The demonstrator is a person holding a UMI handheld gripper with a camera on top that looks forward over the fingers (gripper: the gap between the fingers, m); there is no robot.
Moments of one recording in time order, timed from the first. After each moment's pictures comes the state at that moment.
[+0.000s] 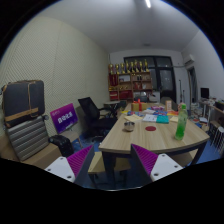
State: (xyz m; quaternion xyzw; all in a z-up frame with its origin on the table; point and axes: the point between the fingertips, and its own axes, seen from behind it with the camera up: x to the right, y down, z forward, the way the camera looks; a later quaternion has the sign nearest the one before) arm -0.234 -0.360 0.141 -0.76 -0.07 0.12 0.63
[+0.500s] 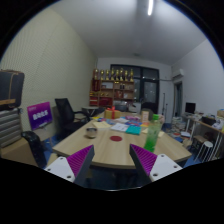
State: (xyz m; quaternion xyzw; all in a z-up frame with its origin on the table) arm -0.068 -0.268 0.130 -0.74 -0.05 0.00 0.67
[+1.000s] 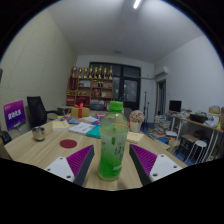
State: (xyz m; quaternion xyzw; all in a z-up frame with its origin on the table) arm 0.128 -0.064 0.090 -0.73 0.03 -0.07 0.68
